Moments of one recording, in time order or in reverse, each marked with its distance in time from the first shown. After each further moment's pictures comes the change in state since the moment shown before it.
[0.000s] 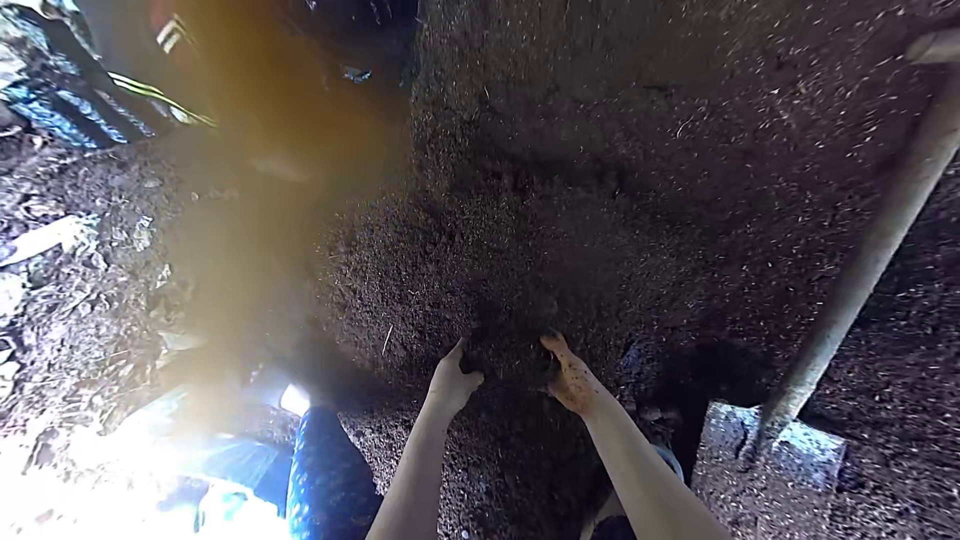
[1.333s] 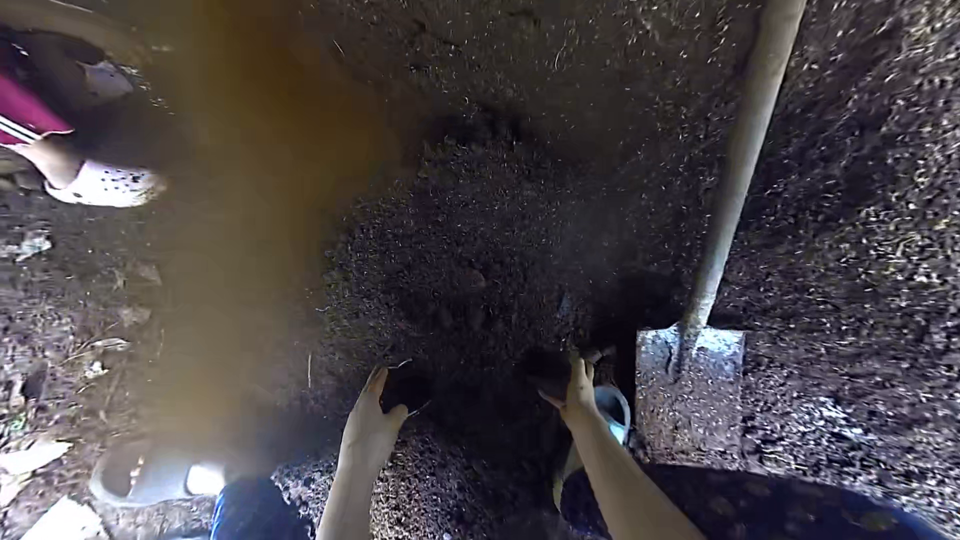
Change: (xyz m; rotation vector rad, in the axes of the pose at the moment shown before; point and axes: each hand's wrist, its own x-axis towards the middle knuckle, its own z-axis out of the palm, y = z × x) left_hand -0.003 -0.001 0.002 0.349 0.011 -0.107; right_hand -0.001 0.093 -0.131 0.268 0.818 0.016
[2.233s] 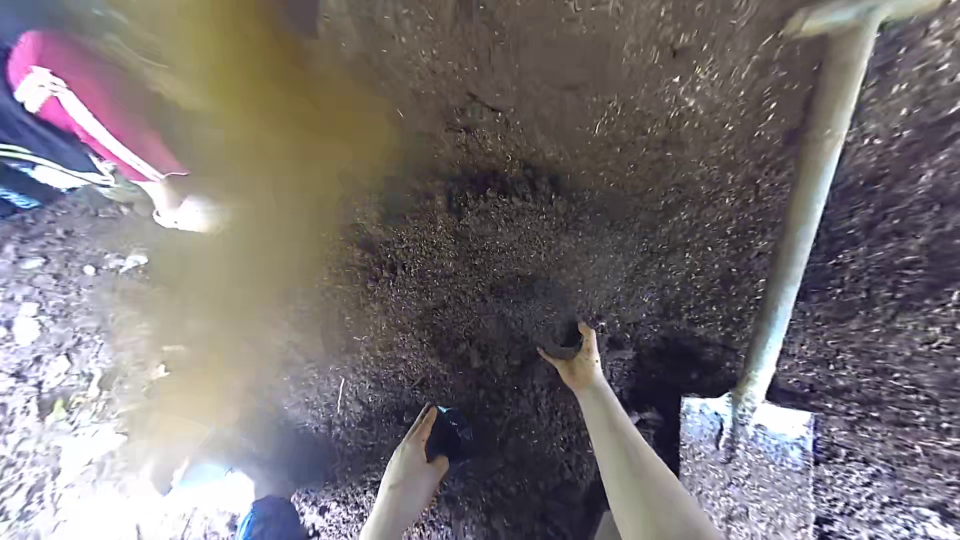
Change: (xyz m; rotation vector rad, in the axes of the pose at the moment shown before) left_hand 0.002 -0.015 0.015 0.041 -0.123 0.160; right_hand 0.049 -0.089 0.105 0.306 -0.469 -0.184
